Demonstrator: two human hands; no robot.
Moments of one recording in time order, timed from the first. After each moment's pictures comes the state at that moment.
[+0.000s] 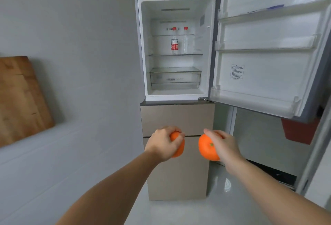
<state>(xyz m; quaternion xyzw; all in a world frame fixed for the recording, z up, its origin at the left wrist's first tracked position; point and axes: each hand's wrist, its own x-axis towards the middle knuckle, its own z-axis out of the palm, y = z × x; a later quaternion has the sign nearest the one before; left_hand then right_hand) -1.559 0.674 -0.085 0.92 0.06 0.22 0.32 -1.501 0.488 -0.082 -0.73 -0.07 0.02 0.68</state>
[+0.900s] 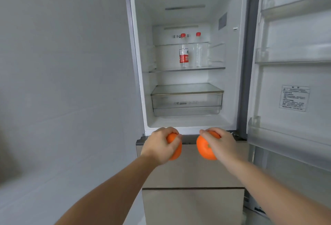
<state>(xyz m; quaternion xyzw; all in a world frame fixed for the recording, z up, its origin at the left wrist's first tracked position) -1.262 0.849 -0.054 0.91 0.08 0.25 0.31 -1.184 0.668 -0.053 -0.76 -0.17 -0.05 0.62</state>
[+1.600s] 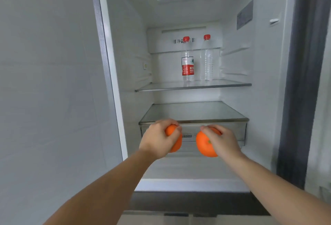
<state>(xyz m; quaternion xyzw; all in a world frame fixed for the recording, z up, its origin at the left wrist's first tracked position) -1.009 0.956 0.002 0.89 0.06 0.35 0.28 -0.921 0.785 -0.012 -0.72 -0.20 -0.07 0.66</state>
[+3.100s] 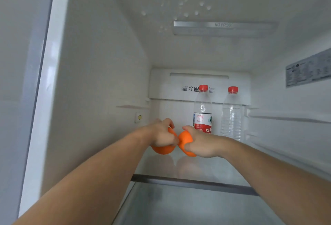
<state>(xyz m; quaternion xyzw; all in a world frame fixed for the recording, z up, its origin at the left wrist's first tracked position) -0.766 1.102 0.193 0.96 0.16 0.17 0.18 -0.699 0.956 0.185 -0.89 -0.40 -0.02 0.20</state>
